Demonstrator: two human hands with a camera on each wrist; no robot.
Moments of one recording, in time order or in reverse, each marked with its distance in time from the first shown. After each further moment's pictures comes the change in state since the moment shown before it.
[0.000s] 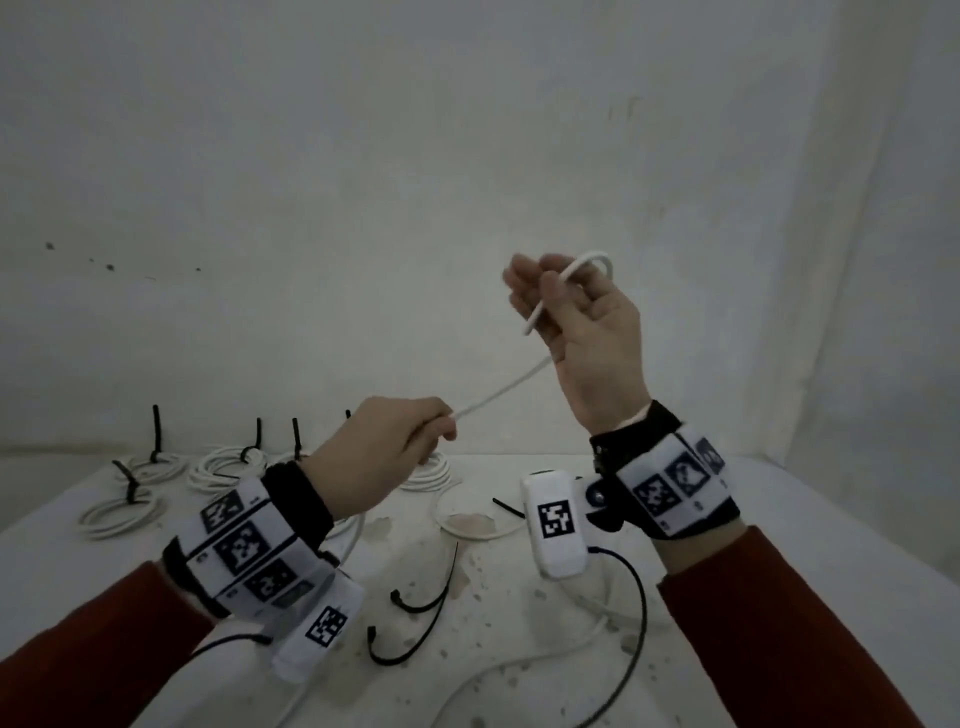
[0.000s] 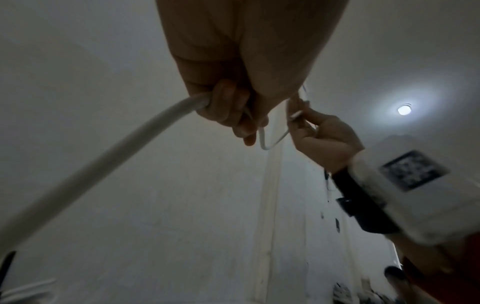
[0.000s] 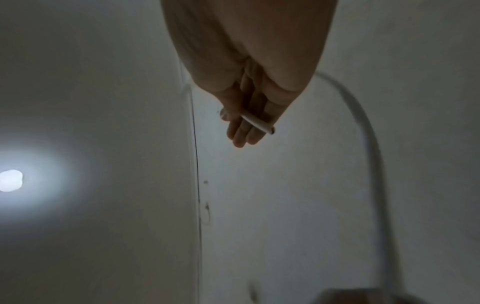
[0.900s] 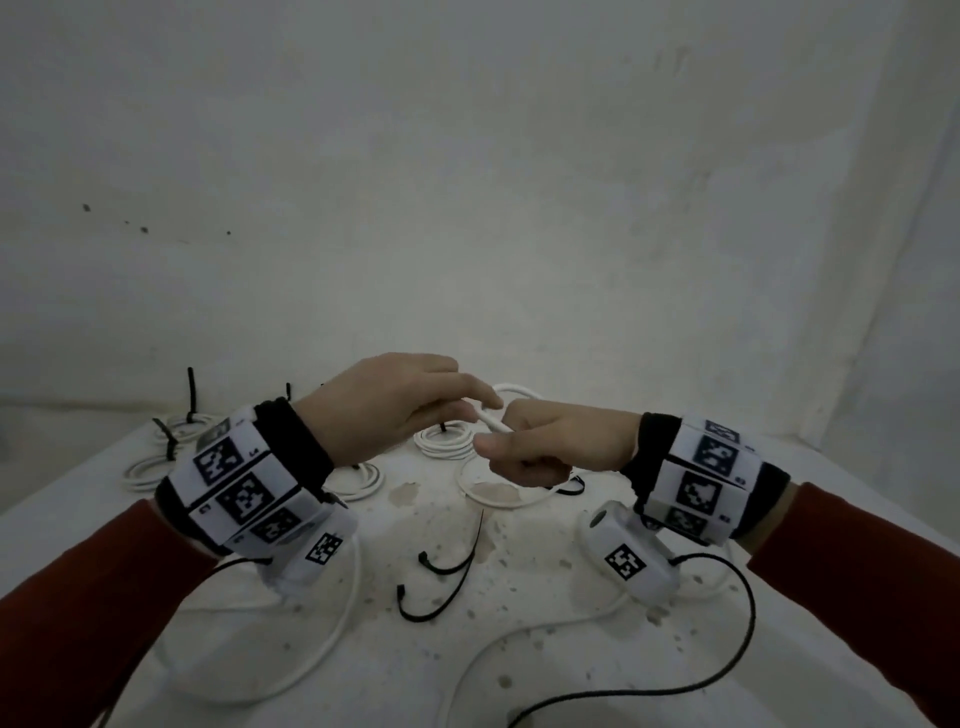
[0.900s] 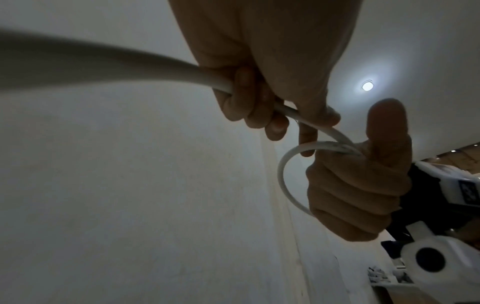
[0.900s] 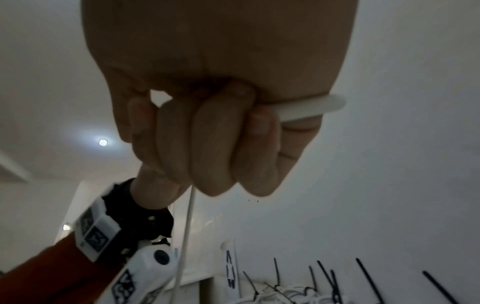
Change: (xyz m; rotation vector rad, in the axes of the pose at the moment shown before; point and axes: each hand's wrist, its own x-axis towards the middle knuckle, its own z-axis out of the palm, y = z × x) left_hand -0.005 -0.007 -0.030 0.153 -0.135 0.331; right_hand -0.046 0.016 0.000 -0.734 -1.155 0.672
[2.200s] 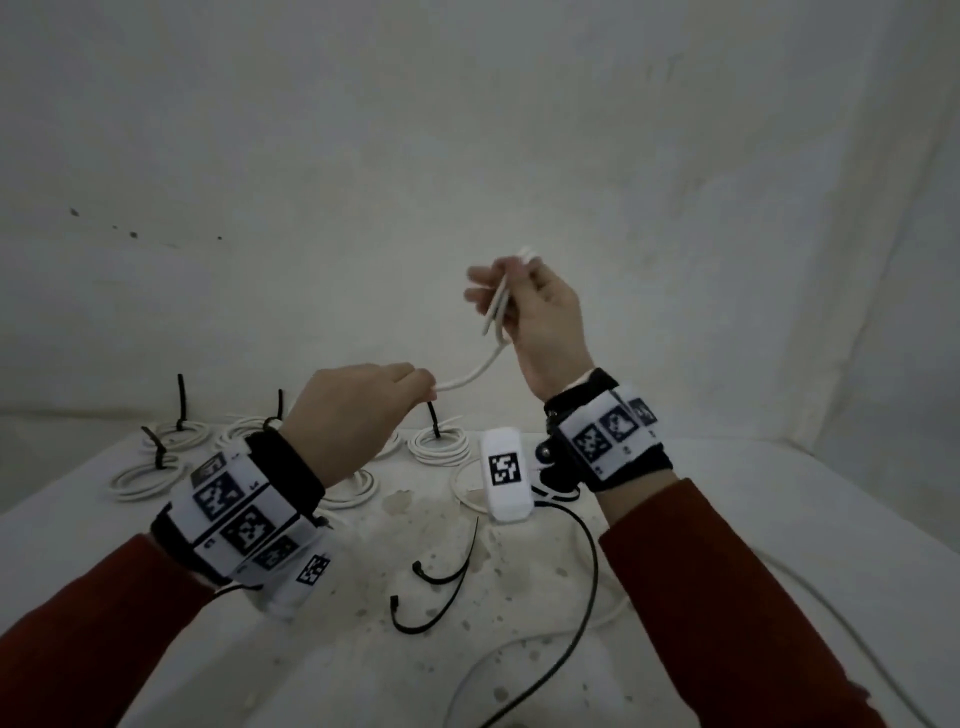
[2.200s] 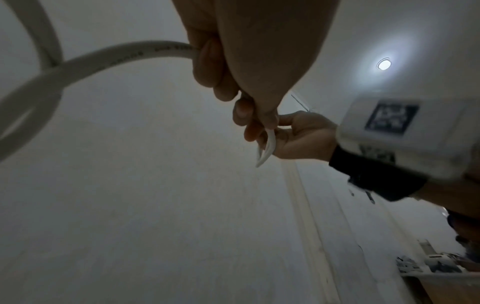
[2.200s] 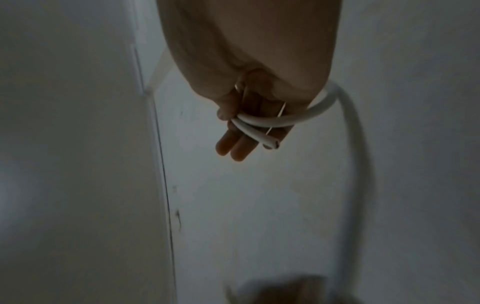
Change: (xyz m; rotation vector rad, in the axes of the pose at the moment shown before) left_hand -0.017 -0.018 0.018 0.563 0.111 -0.215; right_hand 0.066 0.004 -0.047 0.774 1.114 -0.478
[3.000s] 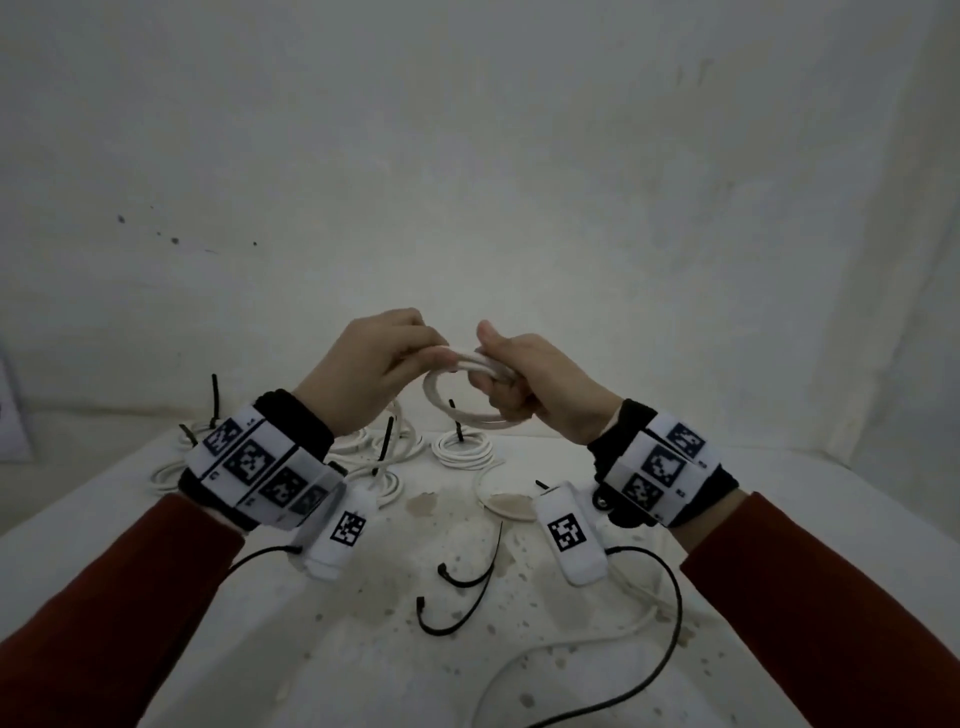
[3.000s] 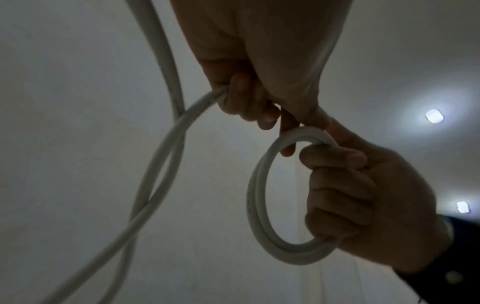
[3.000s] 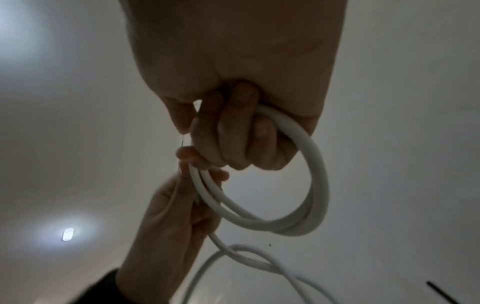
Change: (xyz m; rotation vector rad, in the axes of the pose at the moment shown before) left_hand 0.020 -0.029 -0.013 -0.630 0.166 -0.042; right_hand -0.035 -0.005 0.001 -0.456 -0.589 0.311
